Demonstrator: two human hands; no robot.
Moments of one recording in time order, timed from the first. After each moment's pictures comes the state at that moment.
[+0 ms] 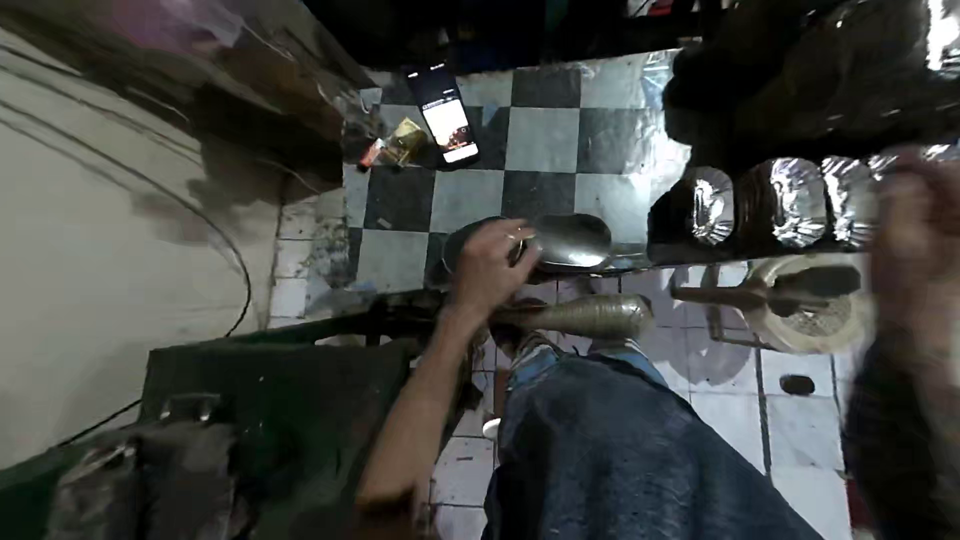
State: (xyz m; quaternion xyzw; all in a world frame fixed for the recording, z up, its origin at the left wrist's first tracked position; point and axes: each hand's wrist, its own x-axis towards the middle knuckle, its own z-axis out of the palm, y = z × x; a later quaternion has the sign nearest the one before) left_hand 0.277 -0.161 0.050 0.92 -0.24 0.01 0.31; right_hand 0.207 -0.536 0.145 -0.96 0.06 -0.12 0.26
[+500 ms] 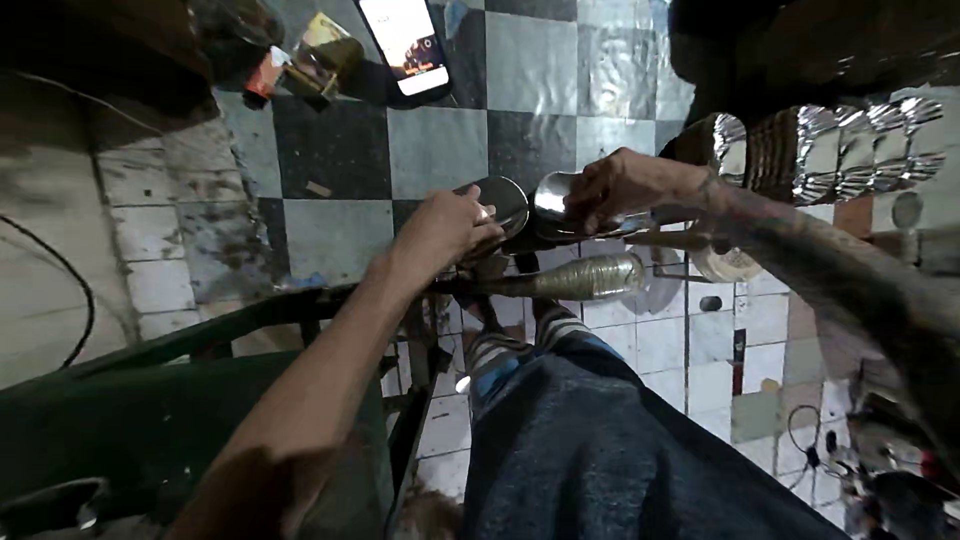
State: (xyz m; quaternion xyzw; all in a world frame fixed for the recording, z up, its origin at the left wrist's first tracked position) left_hand 0.357 -0.086 0.018 0.87 -0.33 -0.31 0.19; right_hand 0.362 -0.410 0.012 -0.85 -0.28 0.36 0.28
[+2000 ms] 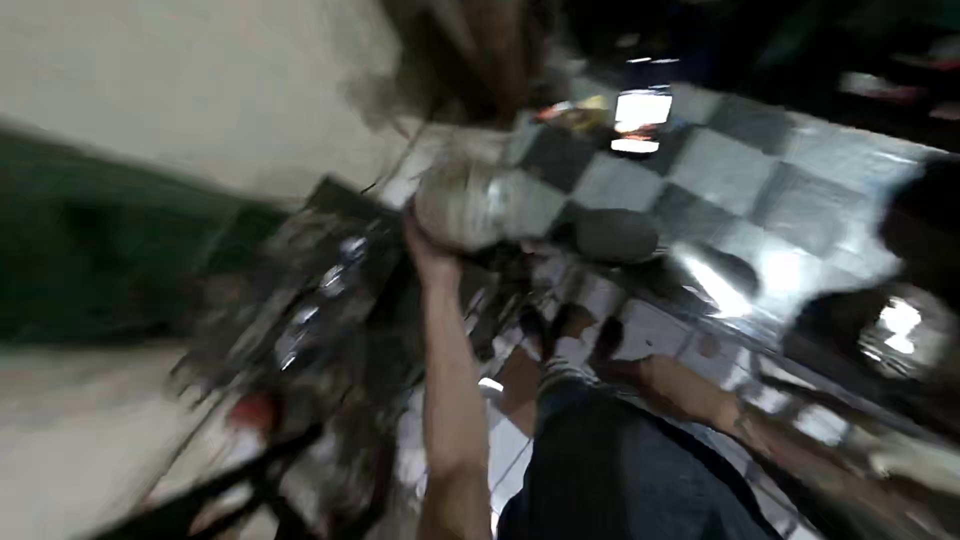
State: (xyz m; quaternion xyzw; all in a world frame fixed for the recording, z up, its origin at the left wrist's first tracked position) left_hand 0.179 0.013 0.086 0.59 0.27 0.39 0.65; right_hand 0.191 -0.323 0.021 -0.74 -0.40 0.52 0.13
